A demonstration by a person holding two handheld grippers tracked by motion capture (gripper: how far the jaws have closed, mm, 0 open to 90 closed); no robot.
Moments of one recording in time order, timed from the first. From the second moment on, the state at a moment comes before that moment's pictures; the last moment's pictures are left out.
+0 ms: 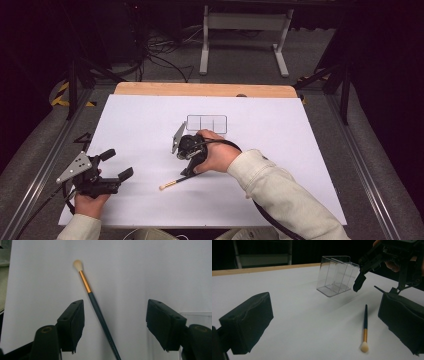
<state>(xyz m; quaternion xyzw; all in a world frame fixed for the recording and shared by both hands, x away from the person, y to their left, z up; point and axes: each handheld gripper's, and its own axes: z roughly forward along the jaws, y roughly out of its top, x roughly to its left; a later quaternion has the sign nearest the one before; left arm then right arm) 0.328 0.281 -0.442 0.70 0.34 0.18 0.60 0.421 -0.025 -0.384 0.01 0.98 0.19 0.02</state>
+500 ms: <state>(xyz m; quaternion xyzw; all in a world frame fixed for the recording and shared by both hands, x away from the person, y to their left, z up) 0.328 0.281 -0.443 0.70 0.34 0.17 0.60 0.424 -0.021 -0.406 -0.01 0.99 0.14 0.00</state>
